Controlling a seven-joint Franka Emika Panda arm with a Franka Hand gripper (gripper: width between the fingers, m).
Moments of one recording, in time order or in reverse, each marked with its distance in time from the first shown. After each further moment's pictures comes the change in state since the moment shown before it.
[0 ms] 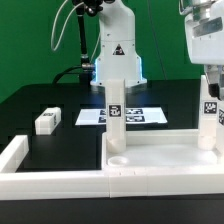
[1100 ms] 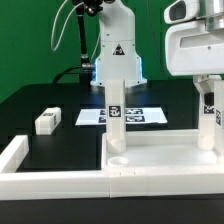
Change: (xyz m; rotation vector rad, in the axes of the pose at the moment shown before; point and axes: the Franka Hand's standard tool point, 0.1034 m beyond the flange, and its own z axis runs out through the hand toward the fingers) arm -0.017 0.000 0.013 -0.006 -0.022 -0.794
